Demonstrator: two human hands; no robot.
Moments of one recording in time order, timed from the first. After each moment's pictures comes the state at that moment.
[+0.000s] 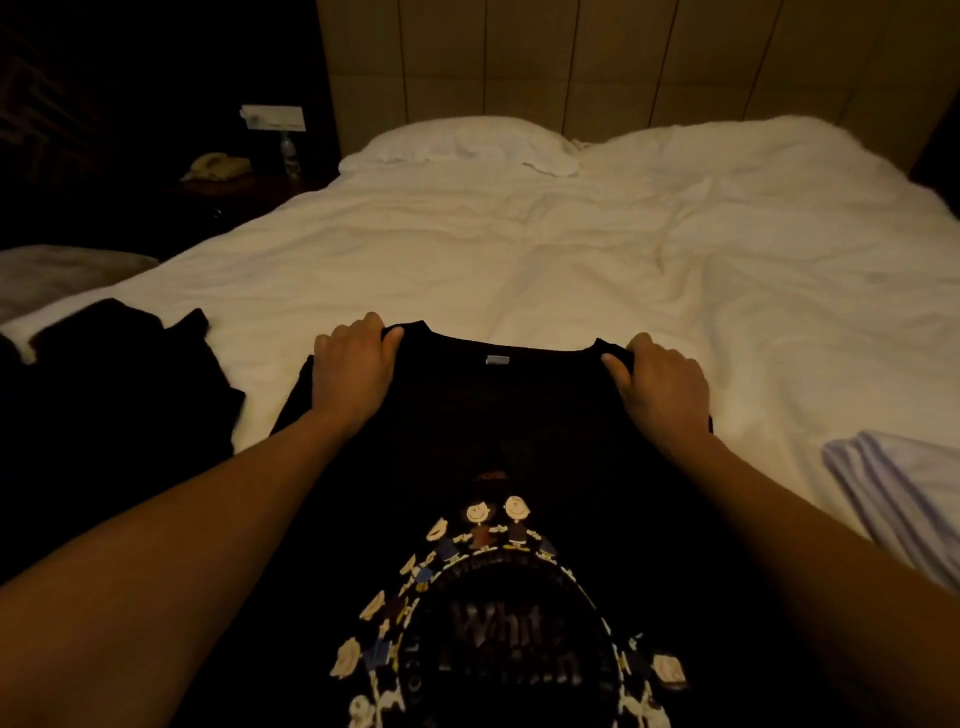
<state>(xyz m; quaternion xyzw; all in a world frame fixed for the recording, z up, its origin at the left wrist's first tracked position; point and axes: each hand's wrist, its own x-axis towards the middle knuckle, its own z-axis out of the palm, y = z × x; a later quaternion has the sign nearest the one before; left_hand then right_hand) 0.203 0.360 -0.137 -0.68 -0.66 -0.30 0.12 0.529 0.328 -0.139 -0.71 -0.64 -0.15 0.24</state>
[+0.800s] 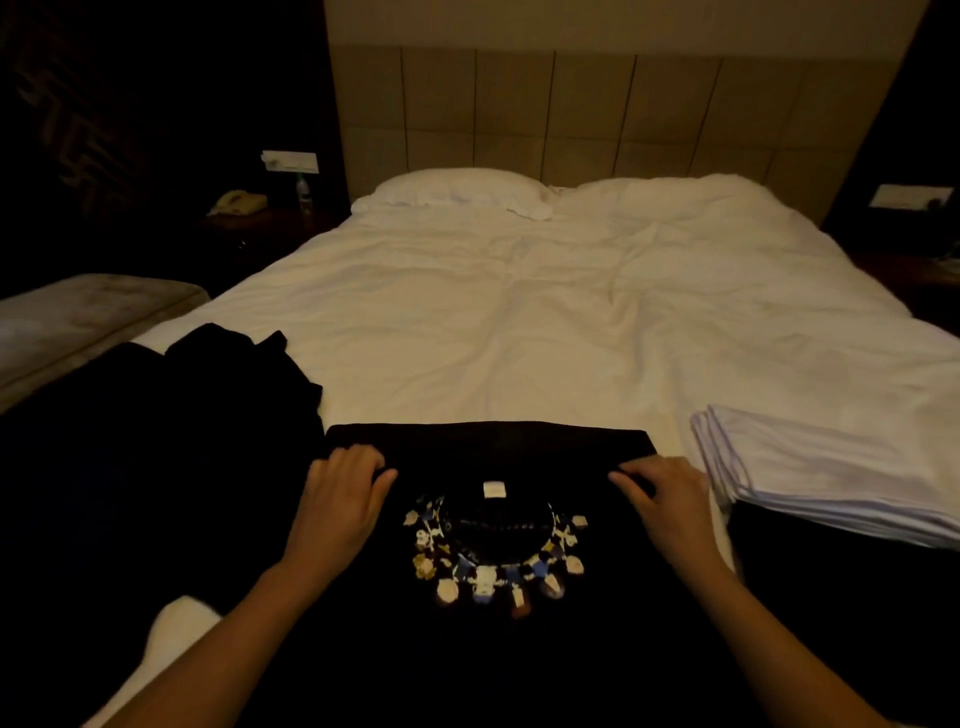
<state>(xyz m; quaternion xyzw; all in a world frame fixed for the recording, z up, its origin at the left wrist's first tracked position) 0.163 0.096 -0.133 -0.77 -0.54 -0.32 0.11 0.540 0.083 -0.125 -0.66 -0.67 -0.05 0.34</state>
